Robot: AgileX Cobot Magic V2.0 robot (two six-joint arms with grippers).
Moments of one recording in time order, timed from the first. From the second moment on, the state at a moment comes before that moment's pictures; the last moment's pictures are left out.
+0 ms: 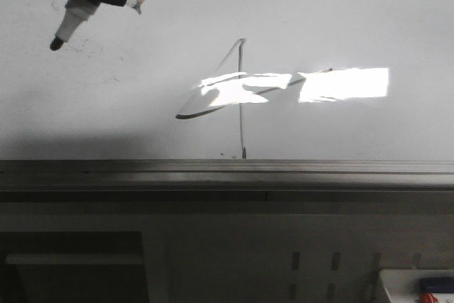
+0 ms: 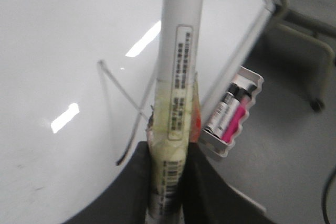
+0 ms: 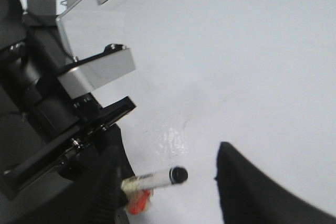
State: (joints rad) left arm -0.57 1.02 -0.69 -1.12 0.47 1.19; right arm 0.68 0.94 -1.08 0.70 0.51 -0.95
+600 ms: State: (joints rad) left arm -0.59 1.29 -0.66 -1.47 0.14 1.19; right arm 0.59 0.75 -0.91 0.71 0.51 -0.90
